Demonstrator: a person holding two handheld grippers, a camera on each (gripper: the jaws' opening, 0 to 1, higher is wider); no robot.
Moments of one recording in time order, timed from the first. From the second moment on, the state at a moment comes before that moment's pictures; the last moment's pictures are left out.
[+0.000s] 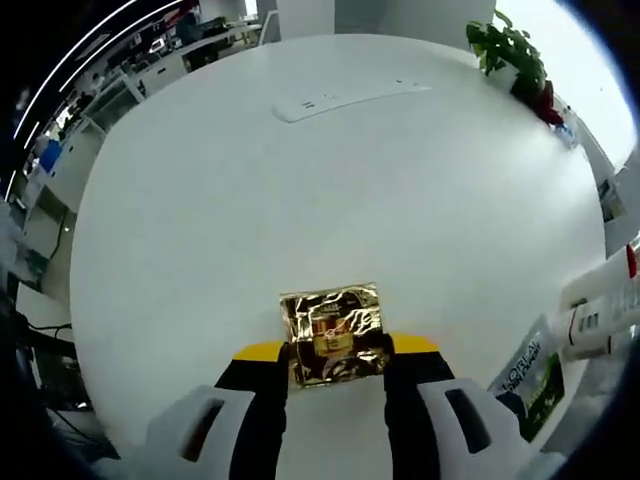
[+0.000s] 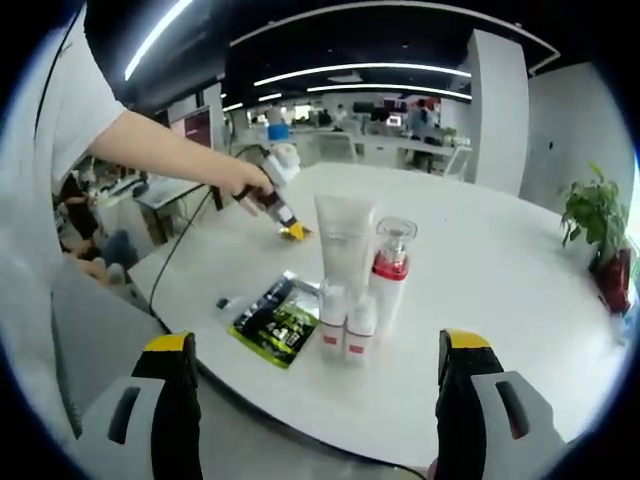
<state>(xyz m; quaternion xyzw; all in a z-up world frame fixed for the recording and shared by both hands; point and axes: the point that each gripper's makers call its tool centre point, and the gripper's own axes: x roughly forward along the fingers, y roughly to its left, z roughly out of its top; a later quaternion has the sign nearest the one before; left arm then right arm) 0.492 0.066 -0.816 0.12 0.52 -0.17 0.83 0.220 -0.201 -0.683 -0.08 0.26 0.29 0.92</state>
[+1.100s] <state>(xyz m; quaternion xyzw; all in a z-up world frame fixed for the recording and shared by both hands) 0.442 0.069 -0.791 0.08 0.53 -0.12 0.84 0.218 -0.195 -0.678 -0.08 0.24 0.30 0.92</state>
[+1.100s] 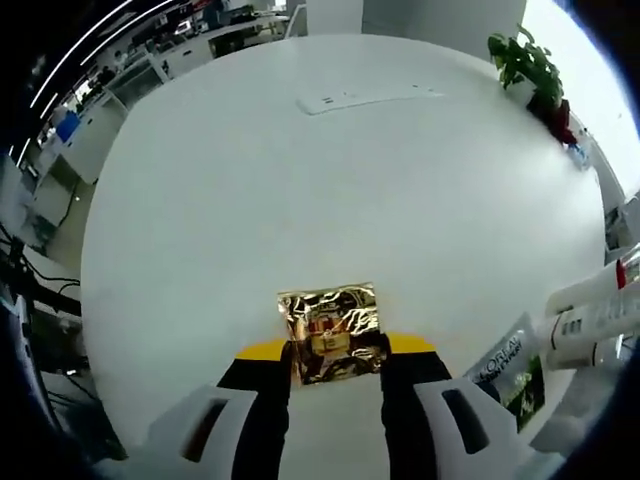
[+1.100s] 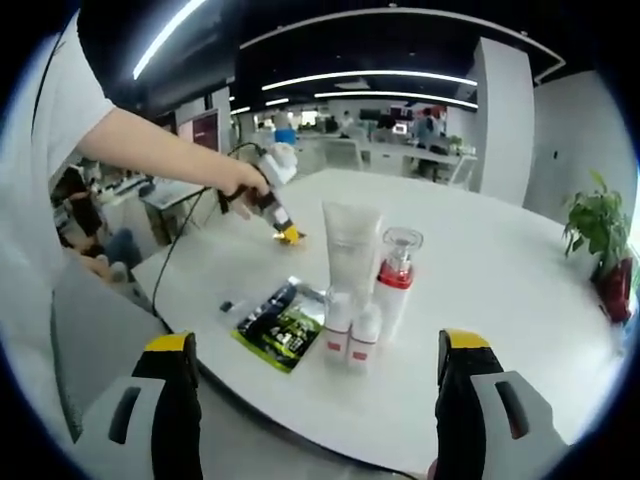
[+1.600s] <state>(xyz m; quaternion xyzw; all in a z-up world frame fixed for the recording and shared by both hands) 0.411 0.064 -0.785 0.04 0.53 -0.10 0.84 0.216 -0.190 -0.673 -0.09 0.23 0.31 0.92</state>
